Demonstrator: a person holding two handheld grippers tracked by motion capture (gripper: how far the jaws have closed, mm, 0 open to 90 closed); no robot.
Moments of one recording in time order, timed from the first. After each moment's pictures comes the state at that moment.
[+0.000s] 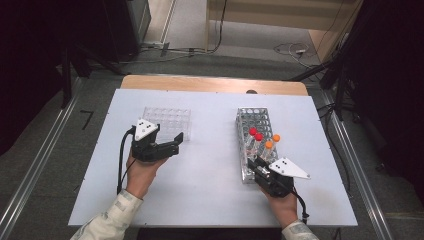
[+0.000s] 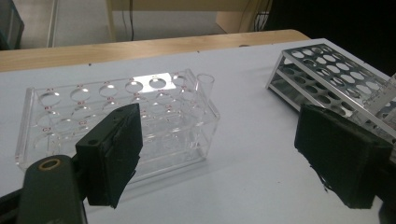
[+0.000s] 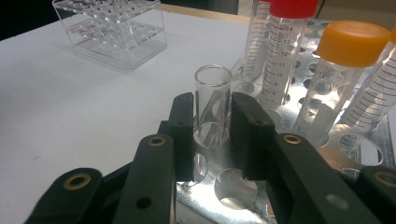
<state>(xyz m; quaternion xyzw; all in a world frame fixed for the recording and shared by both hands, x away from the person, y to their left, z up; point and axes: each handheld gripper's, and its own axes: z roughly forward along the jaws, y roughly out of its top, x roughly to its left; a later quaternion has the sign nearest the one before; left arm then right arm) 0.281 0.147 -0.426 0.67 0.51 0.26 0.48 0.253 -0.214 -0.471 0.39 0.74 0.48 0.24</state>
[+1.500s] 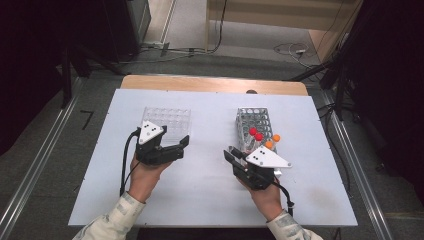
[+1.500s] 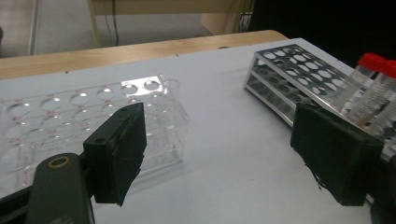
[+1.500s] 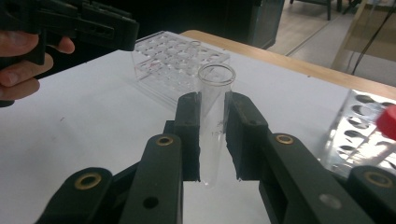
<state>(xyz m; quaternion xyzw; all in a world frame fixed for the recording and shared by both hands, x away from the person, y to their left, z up) 0.267 0.129 -0.416 0.68 0.47 0.24 0.50 0.252 -0.150 -0.425 0.32 0.77 0.51 0.22</state>
